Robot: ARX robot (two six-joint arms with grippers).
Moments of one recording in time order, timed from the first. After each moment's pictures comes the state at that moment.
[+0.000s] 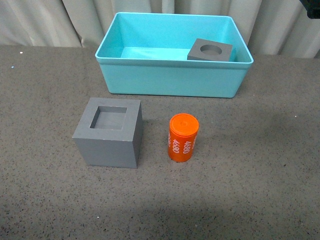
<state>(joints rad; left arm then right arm) 0.00 0.00 0.02 0.00 0.00 0.00 0.26 1.35 0.59 0.50 0.03 0.07</state>
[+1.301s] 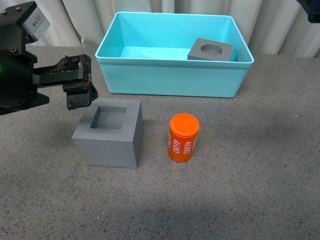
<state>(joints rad) -0.19 1.71 0.75 0.19 0.09 -0.19 0.26 1.35 0.58 0.50 0.03 0.07</state>
